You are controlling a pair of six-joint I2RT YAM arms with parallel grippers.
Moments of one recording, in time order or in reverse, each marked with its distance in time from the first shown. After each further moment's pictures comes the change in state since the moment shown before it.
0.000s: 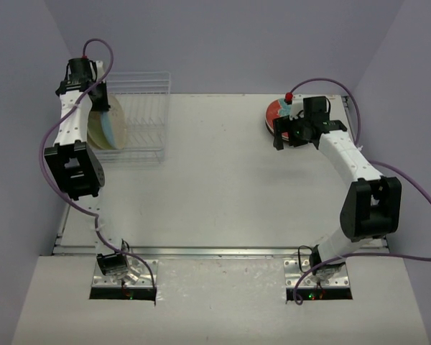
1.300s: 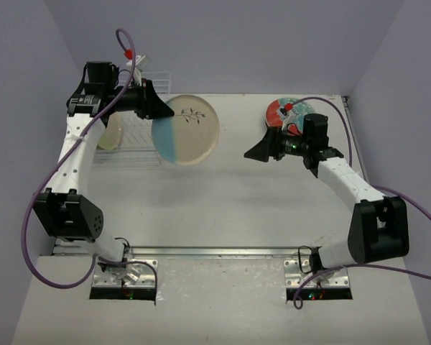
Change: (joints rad) left arm -0.239 -0.525 -0.390 0.093 0.952 -0.130; right arm 0.054 -0.190 -0.361 0.539 -0.781 0.495
